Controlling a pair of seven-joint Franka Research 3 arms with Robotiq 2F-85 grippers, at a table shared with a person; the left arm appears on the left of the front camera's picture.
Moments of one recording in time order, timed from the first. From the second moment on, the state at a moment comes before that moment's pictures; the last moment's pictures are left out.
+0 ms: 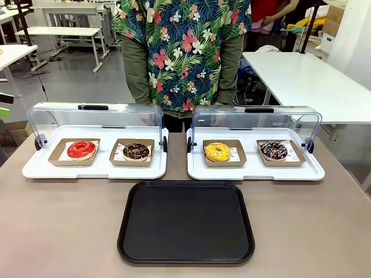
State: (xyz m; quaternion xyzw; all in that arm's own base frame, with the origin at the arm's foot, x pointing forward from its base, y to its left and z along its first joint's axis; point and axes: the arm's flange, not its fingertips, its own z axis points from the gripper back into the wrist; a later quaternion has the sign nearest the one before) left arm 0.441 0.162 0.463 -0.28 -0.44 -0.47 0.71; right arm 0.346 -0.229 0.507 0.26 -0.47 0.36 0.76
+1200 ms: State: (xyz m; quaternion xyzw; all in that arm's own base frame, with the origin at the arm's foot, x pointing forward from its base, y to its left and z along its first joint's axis) left arm 0.441 0.162 0.460 -0.28 -0.44 -0.46 0.72; right arm 0.343 -0.227 0.507 0.26 -0.46 0.35 0.77
